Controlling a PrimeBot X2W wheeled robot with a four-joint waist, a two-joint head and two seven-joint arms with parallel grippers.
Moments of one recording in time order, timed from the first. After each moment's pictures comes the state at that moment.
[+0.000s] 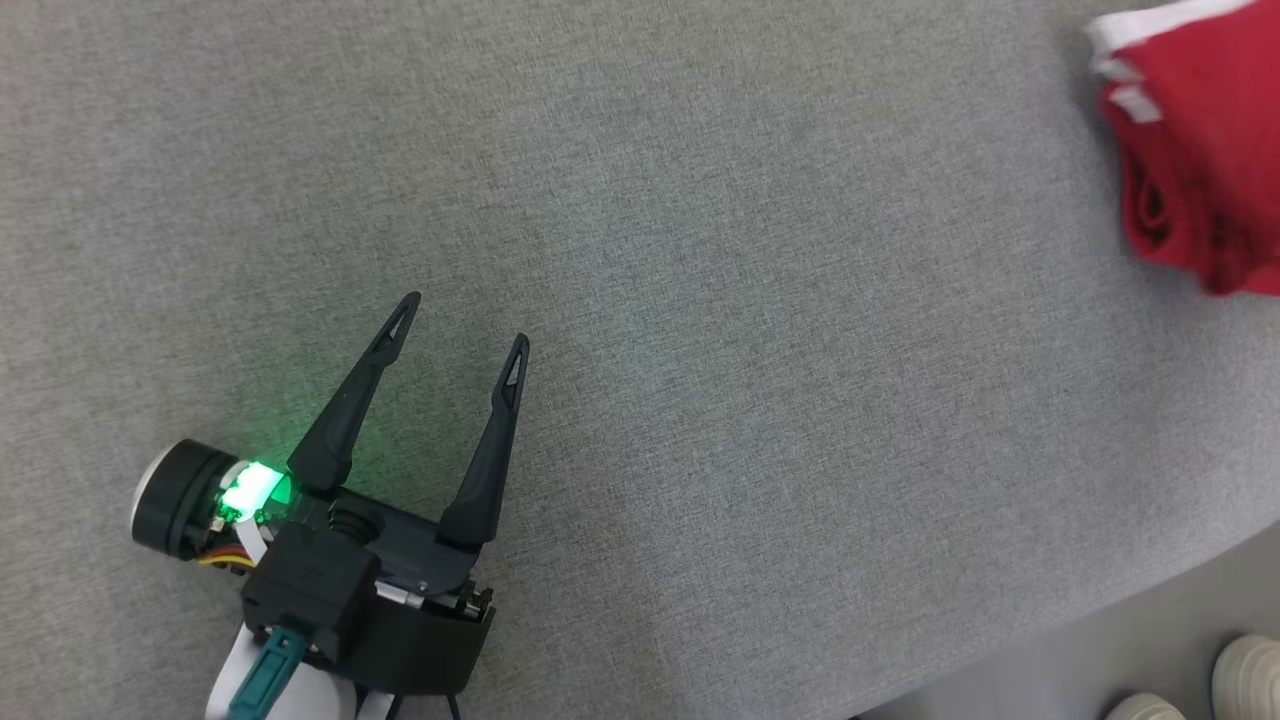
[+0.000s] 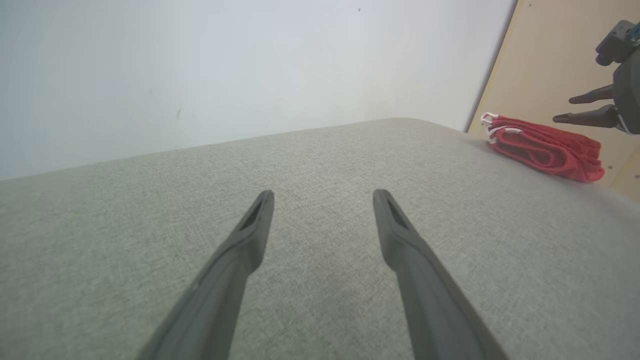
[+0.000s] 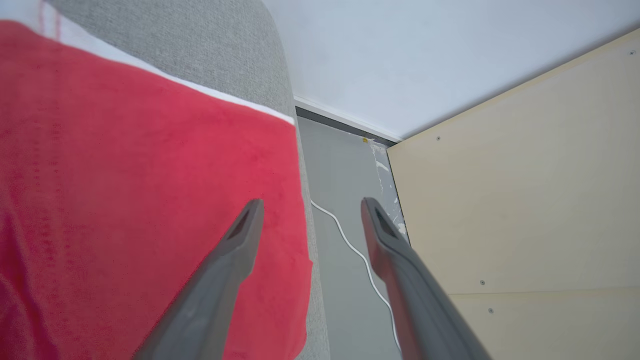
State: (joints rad) left arm -0.28 0.20 -0.27 -0.19 -0.05 -0.11 -0.18; right arm -0.87 -0.57 0.07 0.73 -0.01 0.13 0.10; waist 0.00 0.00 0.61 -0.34
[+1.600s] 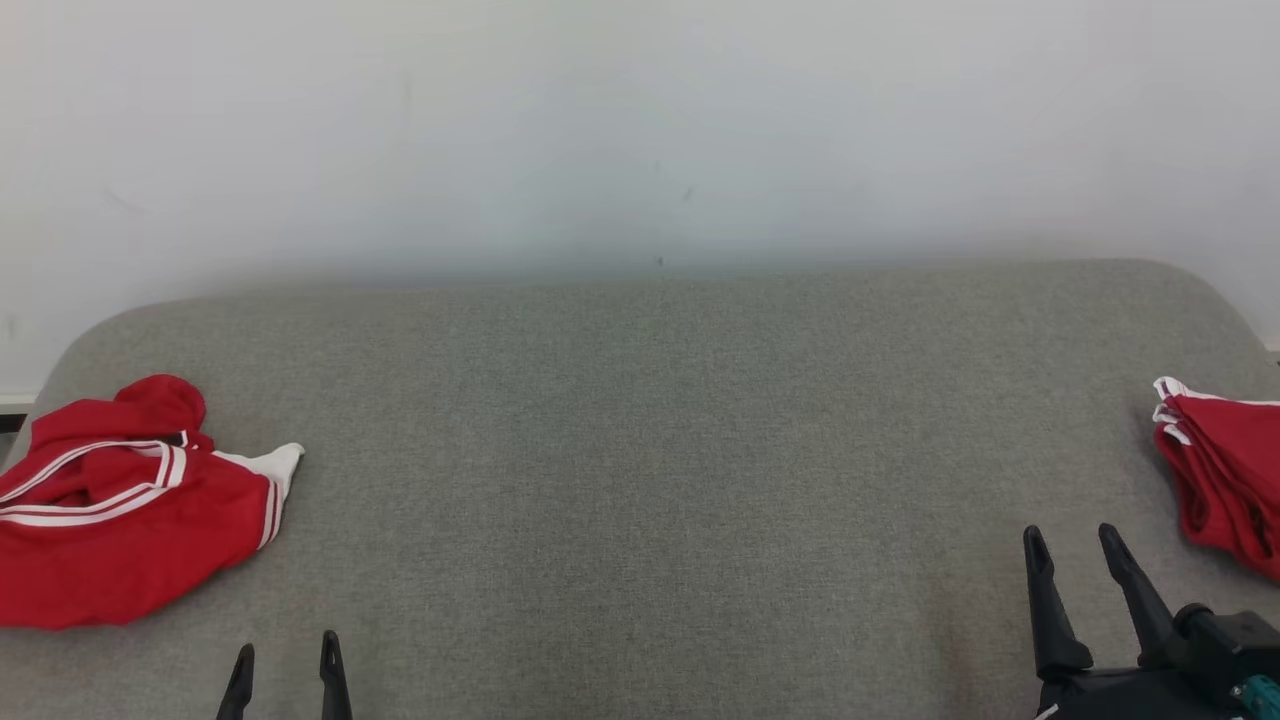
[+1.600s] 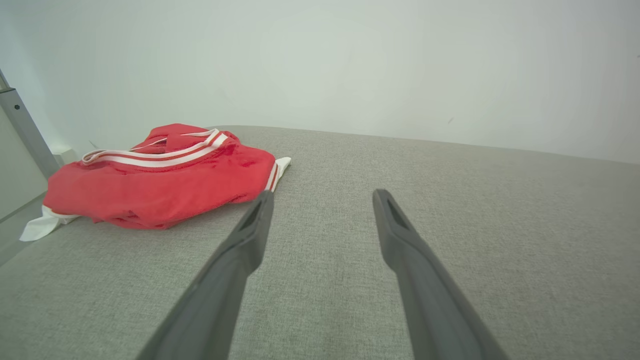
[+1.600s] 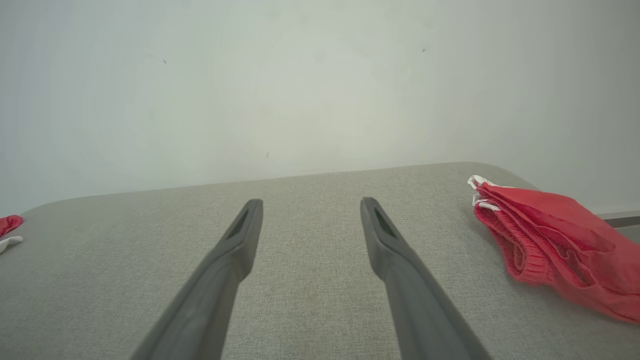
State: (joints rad) left arm 0.08 0.06 0.04 0.21 -0.17 -0.03 -0.26; right arm -0.02 -0.21 0.02 0.20 0.30 0.13 -0.21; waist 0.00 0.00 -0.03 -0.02
